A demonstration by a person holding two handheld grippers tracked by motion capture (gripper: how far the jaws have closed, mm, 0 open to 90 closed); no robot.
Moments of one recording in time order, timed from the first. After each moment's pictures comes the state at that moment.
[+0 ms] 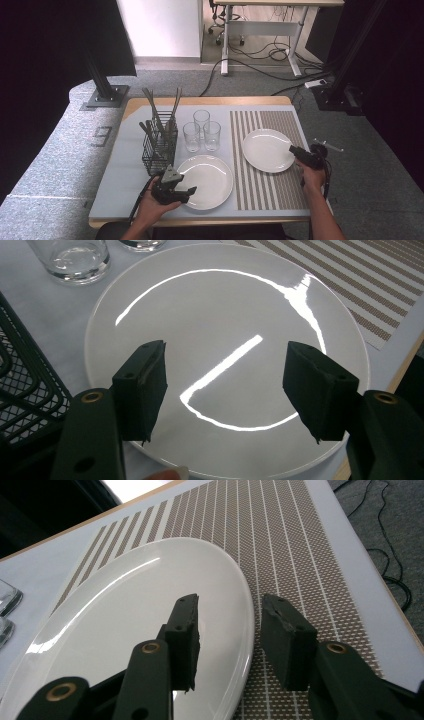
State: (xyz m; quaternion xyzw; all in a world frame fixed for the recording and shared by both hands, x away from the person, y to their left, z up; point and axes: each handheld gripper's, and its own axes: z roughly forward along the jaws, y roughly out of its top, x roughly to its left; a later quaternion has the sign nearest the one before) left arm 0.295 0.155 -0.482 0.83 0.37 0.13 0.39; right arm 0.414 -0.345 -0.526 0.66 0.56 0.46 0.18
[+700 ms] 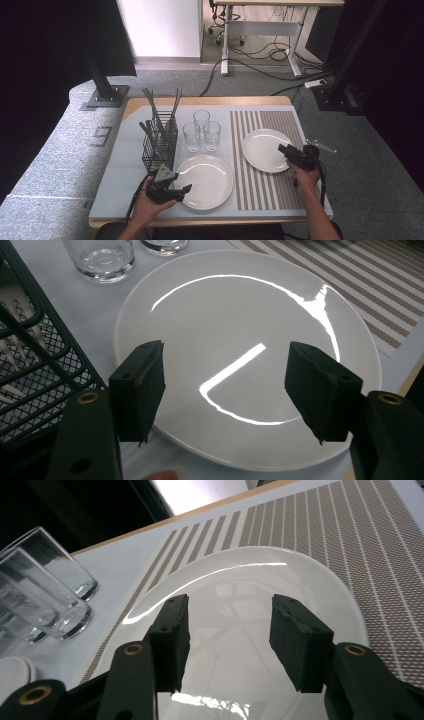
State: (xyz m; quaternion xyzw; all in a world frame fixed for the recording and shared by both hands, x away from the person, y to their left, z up) left arm 0.295 0.168 -0.480 0.82 0.39 0.13 0.40; right arm 0.403 -0.314 -0.515 0.59 0.59 0.52 0.17
